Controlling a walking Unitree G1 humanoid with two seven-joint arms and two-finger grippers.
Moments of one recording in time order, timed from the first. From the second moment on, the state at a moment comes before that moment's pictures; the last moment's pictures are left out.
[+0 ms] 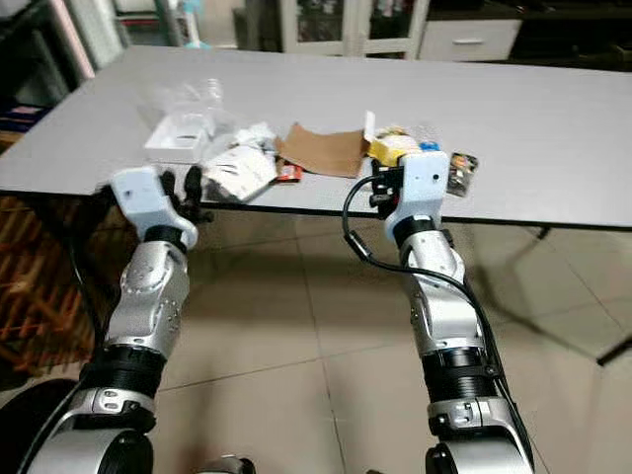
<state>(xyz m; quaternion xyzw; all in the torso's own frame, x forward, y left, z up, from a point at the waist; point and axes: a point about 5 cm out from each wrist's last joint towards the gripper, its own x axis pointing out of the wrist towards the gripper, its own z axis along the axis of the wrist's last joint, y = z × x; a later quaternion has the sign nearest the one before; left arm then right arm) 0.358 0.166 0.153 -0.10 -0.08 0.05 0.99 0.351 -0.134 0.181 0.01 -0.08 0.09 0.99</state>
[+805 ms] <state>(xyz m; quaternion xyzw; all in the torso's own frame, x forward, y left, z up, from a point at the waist) 0.358 0.166 0.144 -0.13 -0.05 0.04 0.99 0.345 -0.123 0.172 0.00 -0.06 0.14 0.99</state>
